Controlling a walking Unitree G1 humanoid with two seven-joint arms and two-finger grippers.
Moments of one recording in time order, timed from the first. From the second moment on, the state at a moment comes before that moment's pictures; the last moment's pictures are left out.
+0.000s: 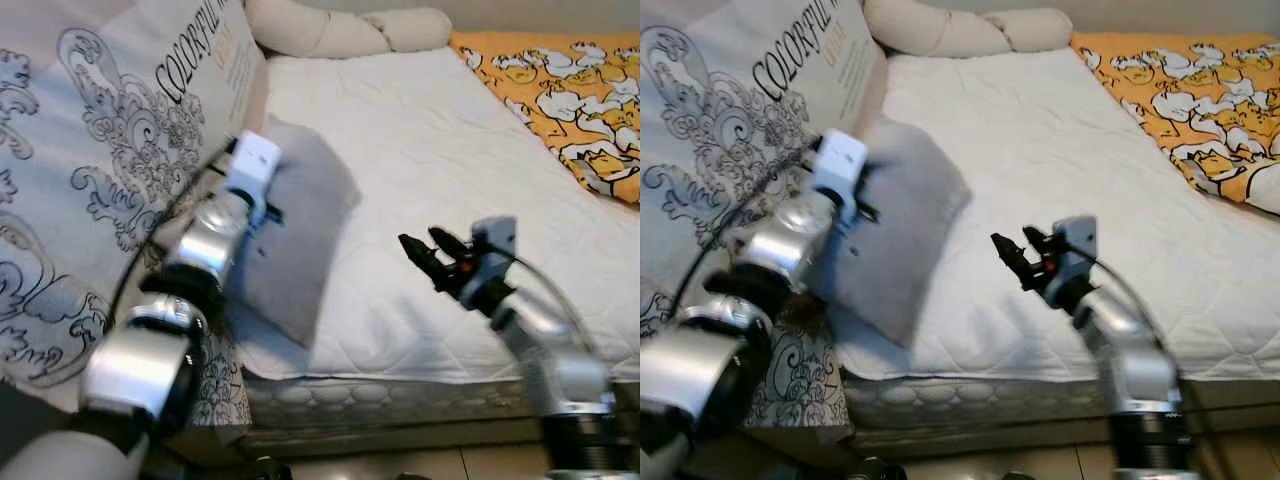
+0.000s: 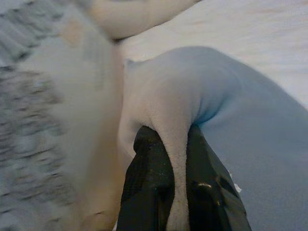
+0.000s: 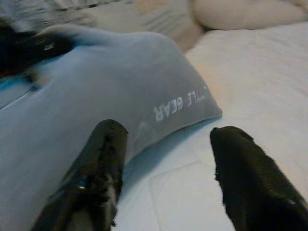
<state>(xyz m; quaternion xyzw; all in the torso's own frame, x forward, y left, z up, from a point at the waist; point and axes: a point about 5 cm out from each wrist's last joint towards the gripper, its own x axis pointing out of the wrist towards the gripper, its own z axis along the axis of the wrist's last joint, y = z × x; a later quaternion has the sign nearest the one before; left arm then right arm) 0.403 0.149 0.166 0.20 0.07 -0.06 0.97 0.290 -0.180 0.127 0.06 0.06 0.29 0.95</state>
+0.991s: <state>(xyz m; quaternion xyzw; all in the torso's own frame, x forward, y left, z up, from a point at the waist) 0.400 0.165 0.151 0.24 0.07 -0.01 0.97 0.261 -0.186 0.116 0.07 0.12 0.40 0.90</state>
